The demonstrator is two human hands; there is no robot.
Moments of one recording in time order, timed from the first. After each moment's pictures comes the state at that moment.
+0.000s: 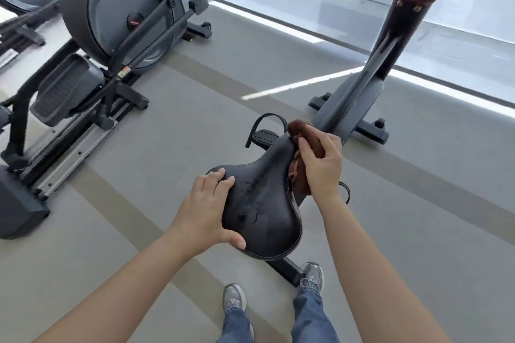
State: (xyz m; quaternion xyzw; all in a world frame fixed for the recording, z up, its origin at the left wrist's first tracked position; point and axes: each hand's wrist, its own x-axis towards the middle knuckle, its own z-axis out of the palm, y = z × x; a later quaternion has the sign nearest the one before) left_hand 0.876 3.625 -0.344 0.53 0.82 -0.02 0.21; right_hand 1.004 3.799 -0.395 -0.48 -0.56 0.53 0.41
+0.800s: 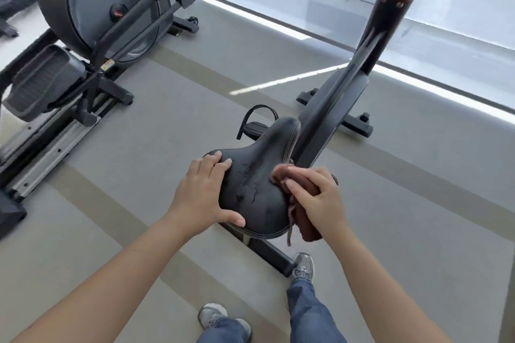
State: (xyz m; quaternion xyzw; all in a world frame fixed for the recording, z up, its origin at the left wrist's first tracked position) left_hand 0.878 3.622 -0.347 0.54 0.82 0.02 0.19; right_hand 1.066 3.730 -0.388 -0.43 -0.67 0.53 0.29
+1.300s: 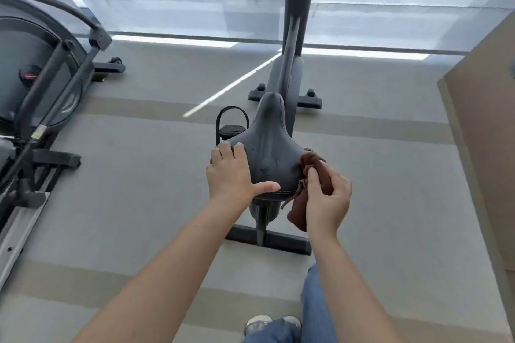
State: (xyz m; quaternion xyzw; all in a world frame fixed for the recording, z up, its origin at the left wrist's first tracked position) left_hand 0.871 3.625 -0.355 0.62 0.78 -0.03 0.10; right_hand 1.016 3.602 -0.390 -0.69 -0.34 0.36 0.53
